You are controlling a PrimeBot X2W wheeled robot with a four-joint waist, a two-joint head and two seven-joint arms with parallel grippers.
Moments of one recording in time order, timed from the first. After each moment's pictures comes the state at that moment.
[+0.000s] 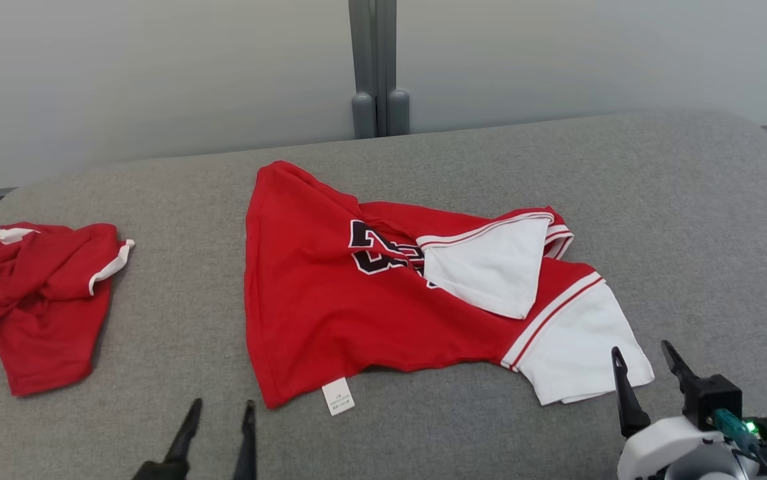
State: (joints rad) left arm 0.18 0.05 -0.08 0.17 -0.14 -0.12 -0.26; right arm 0.02 -0.05 -0.08 0.34 -0.03 0.13 -0.26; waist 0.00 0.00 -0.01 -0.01
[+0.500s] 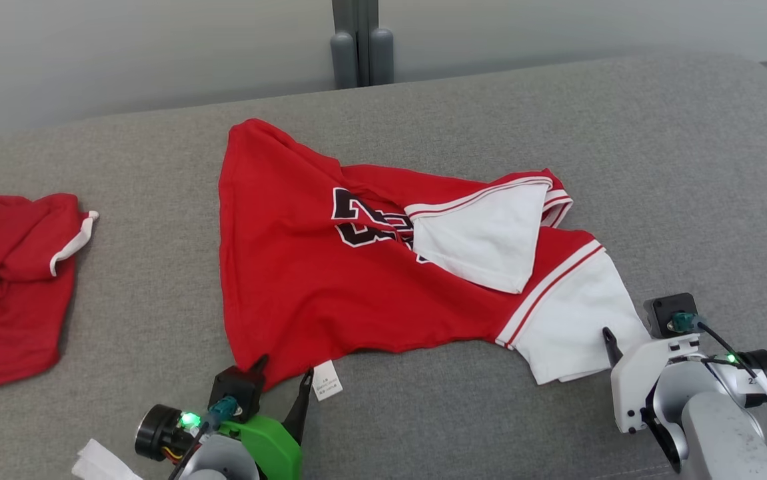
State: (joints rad) left arm -0.15 0.10 -0.32 0.48 -0.13 -0.13 -0.07; right arm -0.25 -0.12 -0.03 0.55 -0.08 0.13 0.16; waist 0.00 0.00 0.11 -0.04
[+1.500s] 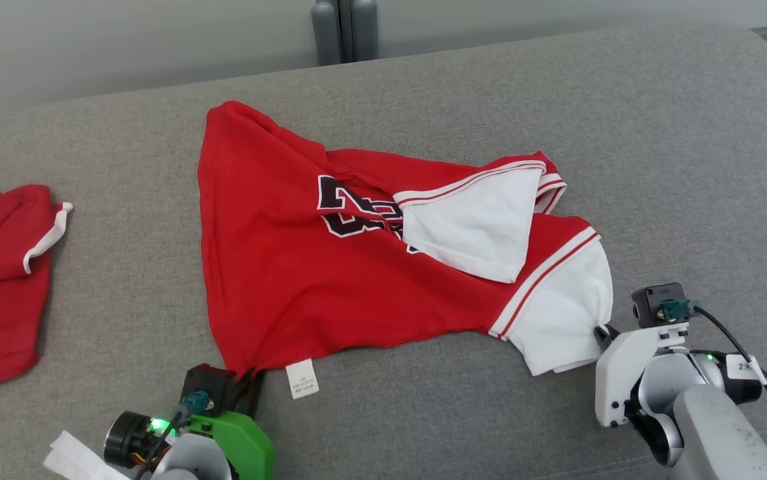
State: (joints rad) left arm -0.15 0.16 -0.33 0.50 -0.19 -0.09 0.04; right arm -0.24 -0.14 0.09 0.49 0.13 0.13 0.34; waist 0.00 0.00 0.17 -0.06
